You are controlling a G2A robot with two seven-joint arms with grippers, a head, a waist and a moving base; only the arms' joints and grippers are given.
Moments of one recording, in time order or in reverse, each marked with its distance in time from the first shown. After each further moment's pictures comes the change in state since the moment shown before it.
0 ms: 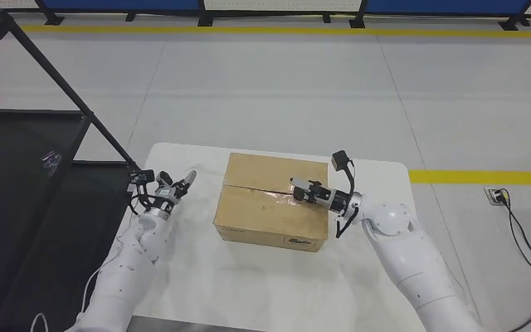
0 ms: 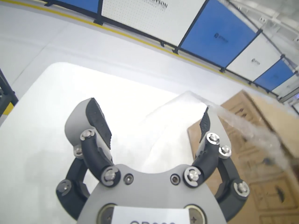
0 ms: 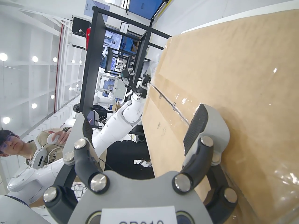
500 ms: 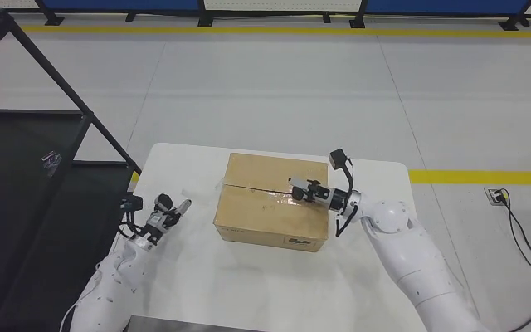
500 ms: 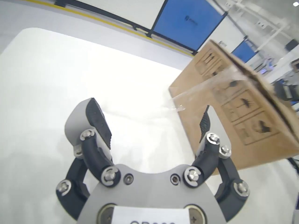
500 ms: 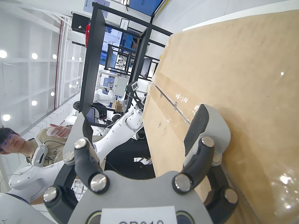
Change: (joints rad) left arm 0.223 0.094 -0.130 -0.203 -0.122 -0.392 -0.089; right arm 0.032 -0.006 -0.021 0.026 0.007 -0.009 0.021
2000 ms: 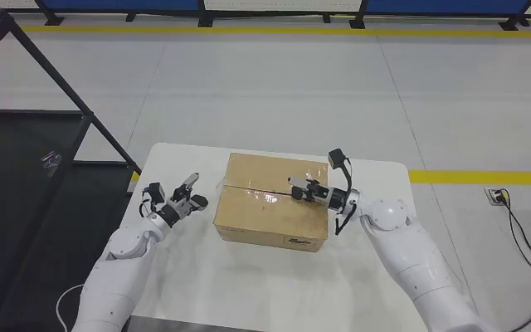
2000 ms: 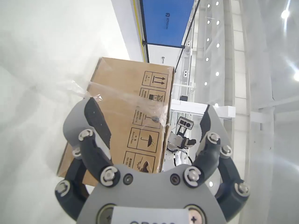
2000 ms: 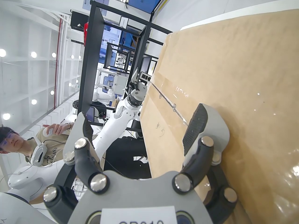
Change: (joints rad) left arm -0.071 -0.041 0.062 -0.159 -1.244 0.667 -0.974; right arm 0.042 -0.012 -0.029 0.083 0.022 -0.033 0.013
